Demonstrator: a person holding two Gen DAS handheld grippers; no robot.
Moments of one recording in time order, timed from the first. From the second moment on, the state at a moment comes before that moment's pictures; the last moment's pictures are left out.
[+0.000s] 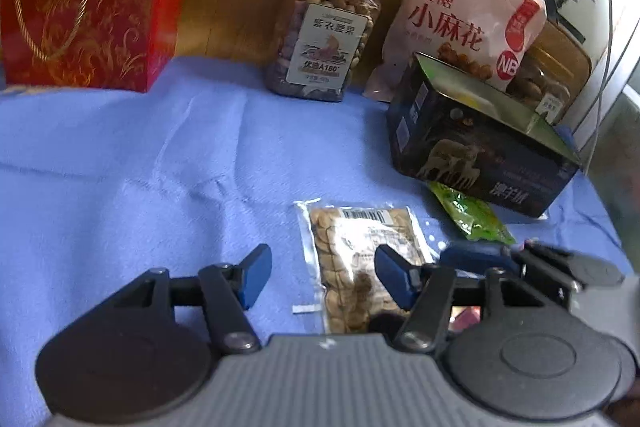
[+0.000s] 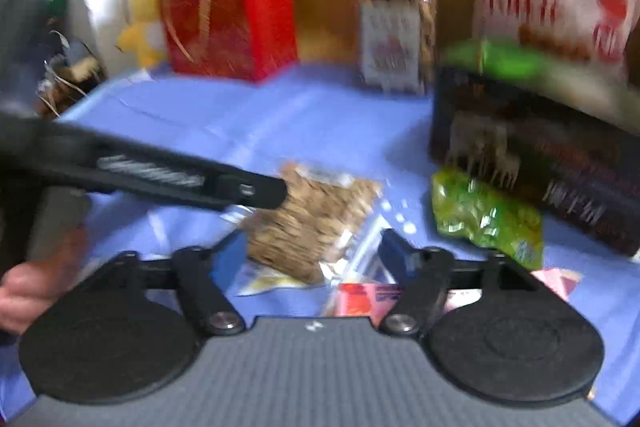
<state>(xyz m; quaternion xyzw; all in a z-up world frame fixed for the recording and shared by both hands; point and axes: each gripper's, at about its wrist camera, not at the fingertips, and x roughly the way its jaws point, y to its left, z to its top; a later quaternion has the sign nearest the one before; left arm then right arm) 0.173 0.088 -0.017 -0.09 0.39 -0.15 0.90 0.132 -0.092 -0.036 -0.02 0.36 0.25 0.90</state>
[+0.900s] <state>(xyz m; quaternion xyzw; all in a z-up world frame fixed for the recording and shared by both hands) 0.166 0.081 -0.021 -0.06 0.38 -0.15 0.91 0.114 -0.068 -0.040 -0.07 0.32 0.28 0.91</state>
